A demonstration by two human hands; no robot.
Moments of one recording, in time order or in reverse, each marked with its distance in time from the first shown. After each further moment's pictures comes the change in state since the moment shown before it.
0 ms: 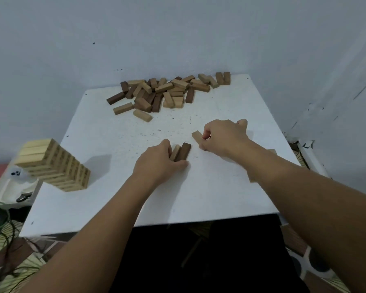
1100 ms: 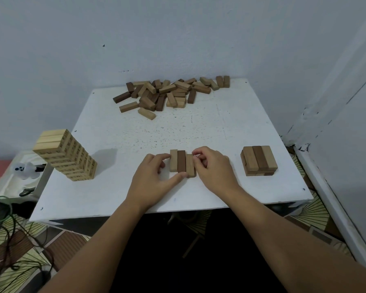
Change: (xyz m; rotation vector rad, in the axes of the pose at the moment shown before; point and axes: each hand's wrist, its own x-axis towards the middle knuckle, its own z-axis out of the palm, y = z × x) left_hand -0.047 -0.057 0.041 -0.344 0.209 0.203; right_hand -0.082 -0.017 0.073 0.576 0.263 -0.078
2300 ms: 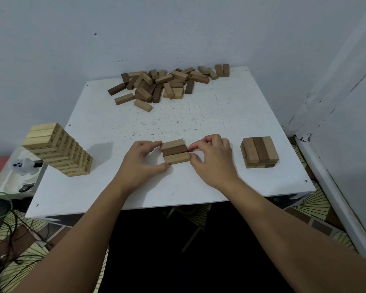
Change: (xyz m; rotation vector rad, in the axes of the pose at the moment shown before) left_hand 0.024 -0.013 -0.022 -0.143 -0.062 -0.068; right_hand 0.001 0.005 0.002 -0.216 -0.040 -0.014
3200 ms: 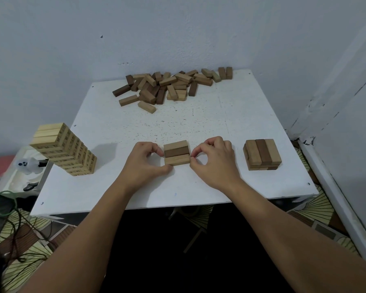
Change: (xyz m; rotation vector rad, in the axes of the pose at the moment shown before) left_hand -0.002 0.000 -0.001 -0.015 0.024 0.008; right_hand -0.003 -0.002 -0.003 0.059 -0.018 0.009
